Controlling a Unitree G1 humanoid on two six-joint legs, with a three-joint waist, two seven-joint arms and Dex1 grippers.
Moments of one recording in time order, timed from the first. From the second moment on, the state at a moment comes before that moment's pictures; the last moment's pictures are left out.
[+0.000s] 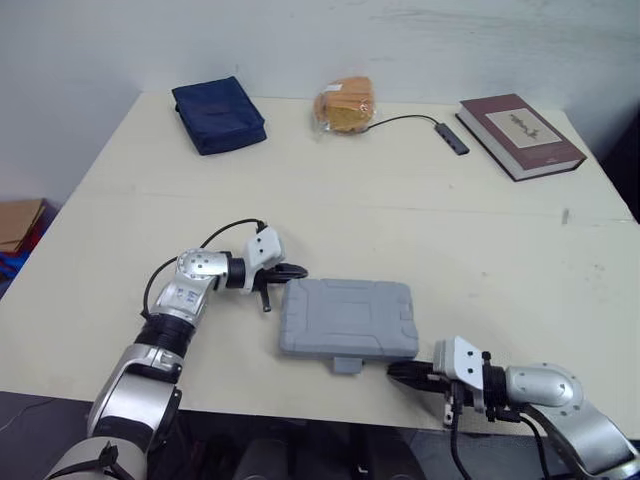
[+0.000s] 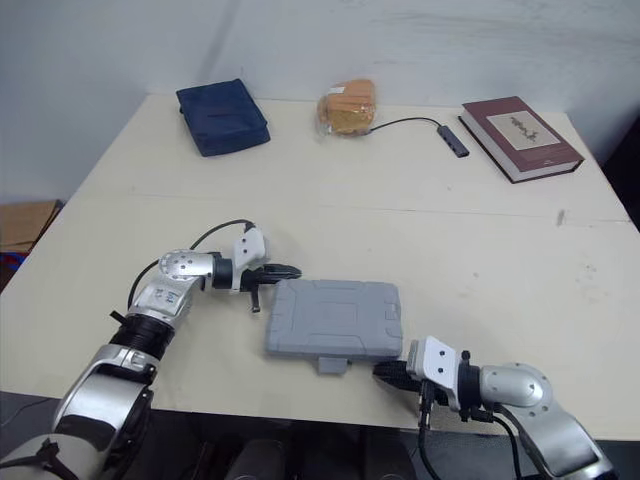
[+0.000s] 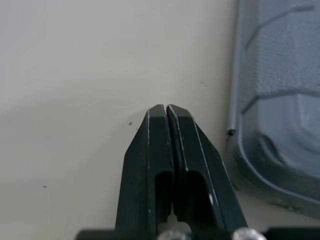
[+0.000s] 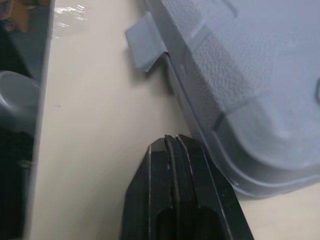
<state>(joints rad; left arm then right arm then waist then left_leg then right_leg) -0.65 0.48 -0.18 0.55 -0.11 -0.01 -1.06 0.08 -0.72 0.15 -0.21 0.25 -0.05 0.98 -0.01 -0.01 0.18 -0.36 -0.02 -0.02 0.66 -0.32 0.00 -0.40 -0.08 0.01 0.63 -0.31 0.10</state>
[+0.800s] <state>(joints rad) -0.53 0.50 0.00 0.00 -0.37 0.22 -1.02 0.01 -0.74 -0.01 -0.02 0.25 -0.09 0.92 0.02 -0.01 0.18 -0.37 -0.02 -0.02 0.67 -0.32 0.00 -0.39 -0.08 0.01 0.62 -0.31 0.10</state>
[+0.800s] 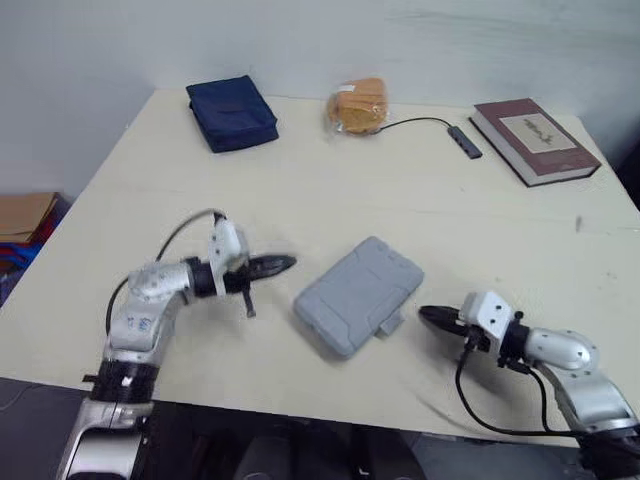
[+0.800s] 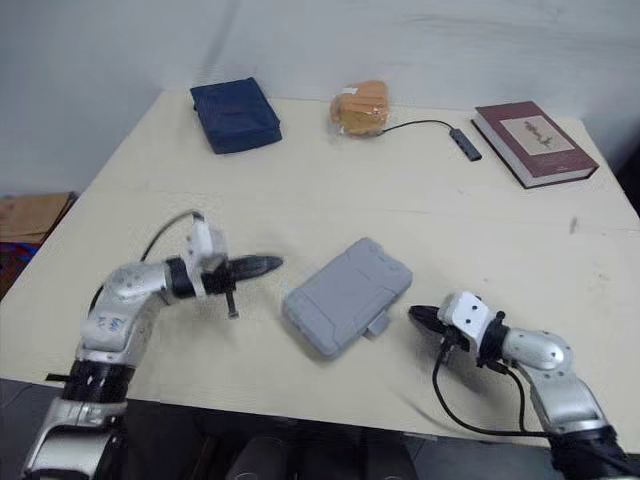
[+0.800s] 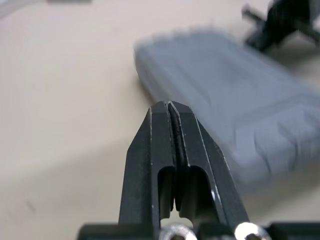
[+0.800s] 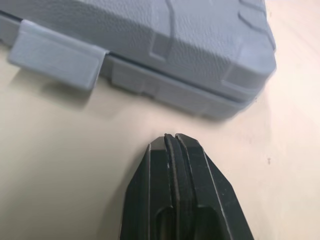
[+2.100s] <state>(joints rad) -0.74 0.27 -0.39 0.33 -0.04 0.08 -1.02 -0.03 -0.58 0.12 -0.22 0.20 0.16 0.85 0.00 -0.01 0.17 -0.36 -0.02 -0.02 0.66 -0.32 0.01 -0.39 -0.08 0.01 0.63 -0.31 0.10</state>
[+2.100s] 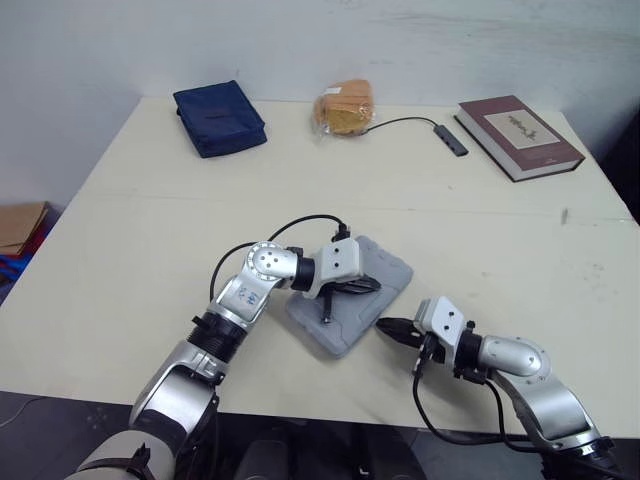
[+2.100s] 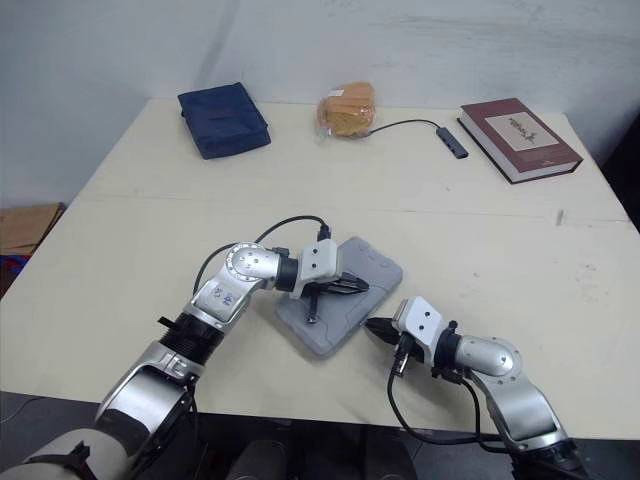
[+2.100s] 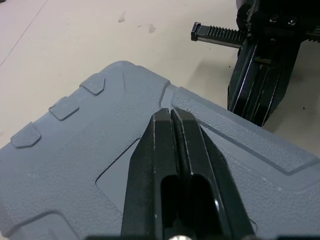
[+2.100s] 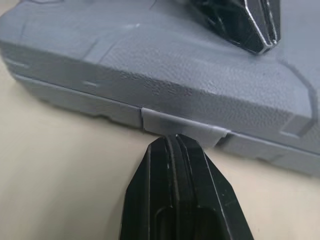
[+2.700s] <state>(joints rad) -0.75 0.29 -0.37 0.41 -0.05 0.06 -1.11 -0.09 -0.55 0.19 -0.16 0.09 0.12 0.83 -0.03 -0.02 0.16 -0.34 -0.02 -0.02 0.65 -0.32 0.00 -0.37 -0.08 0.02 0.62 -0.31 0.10</state>
